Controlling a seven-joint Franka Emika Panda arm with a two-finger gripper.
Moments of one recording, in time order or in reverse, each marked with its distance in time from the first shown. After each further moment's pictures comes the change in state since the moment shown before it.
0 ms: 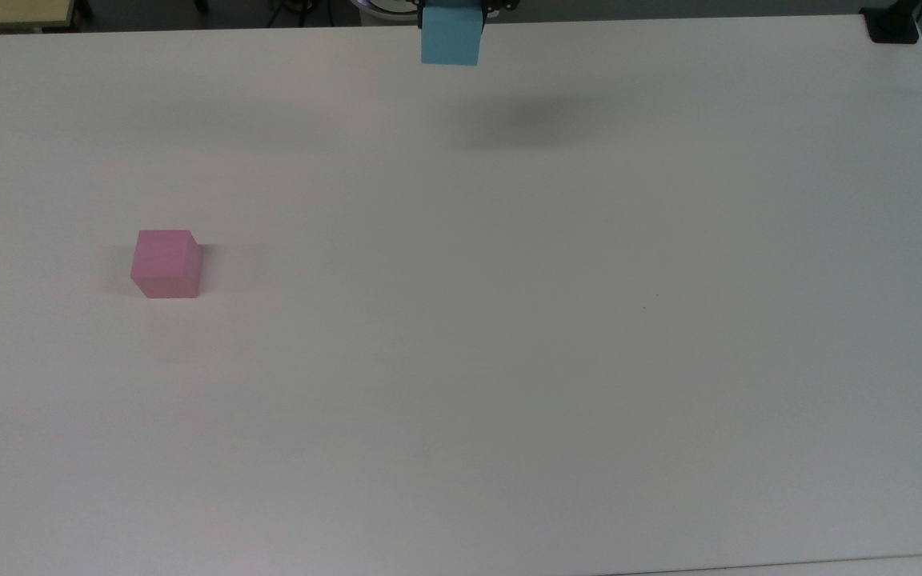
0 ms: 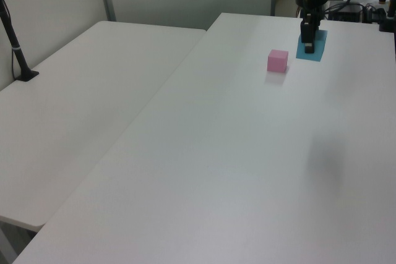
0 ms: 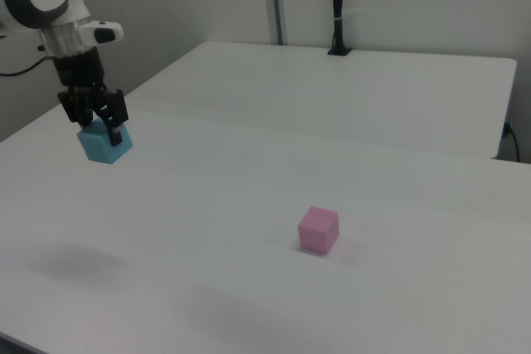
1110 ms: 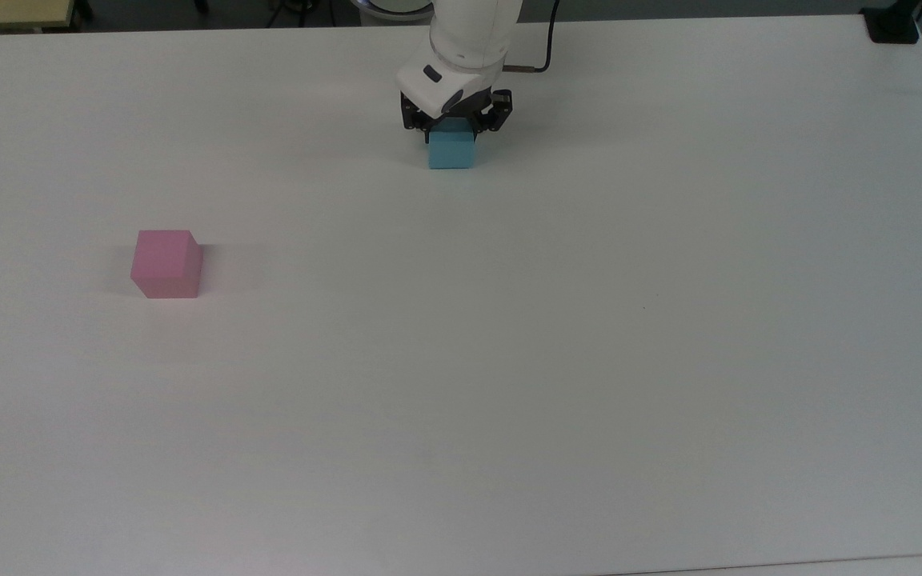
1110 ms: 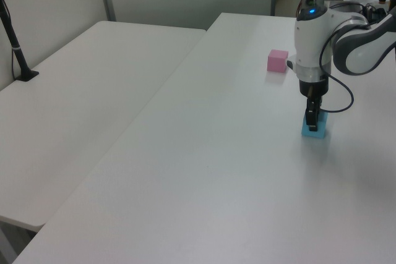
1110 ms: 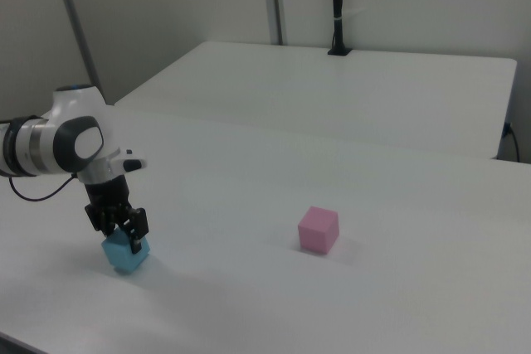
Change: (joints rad) arm -0.010 0.089 0.007 -0.532 0.005 0.597 0.023
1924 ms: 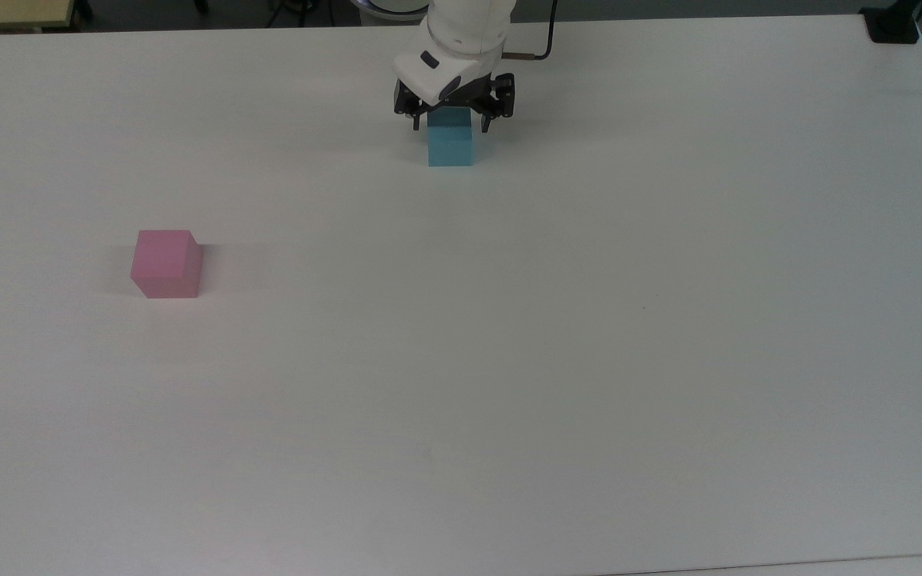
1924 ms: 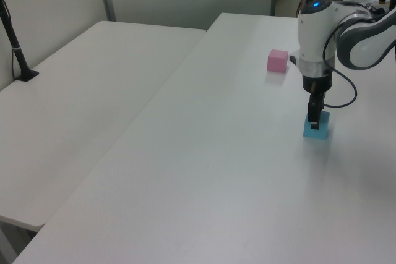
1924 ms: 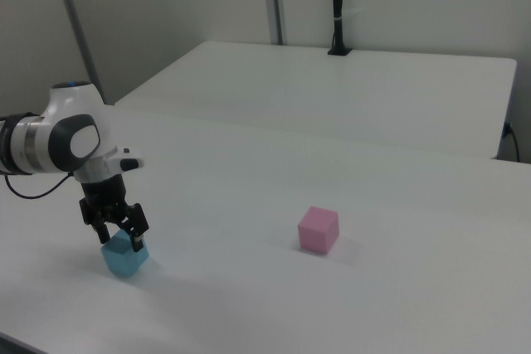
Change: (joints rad) arm -0.001 -0.035 0.000 -0.016 0.016 -0.015 0.000
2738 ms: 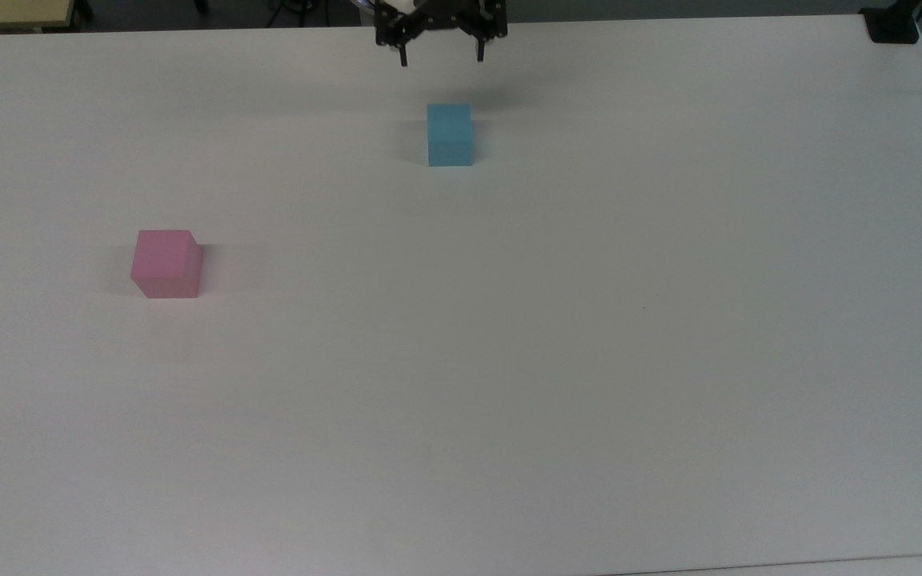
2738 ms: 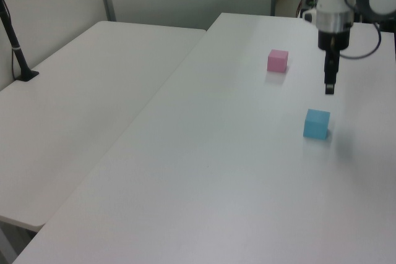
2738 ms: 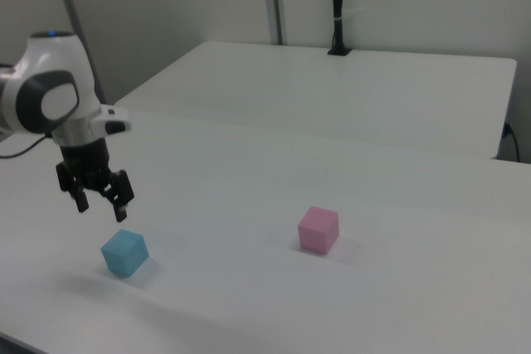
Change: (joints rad) arm -0.042 -0.228 -0.001 0.024 0.081 -0.204 -0.144
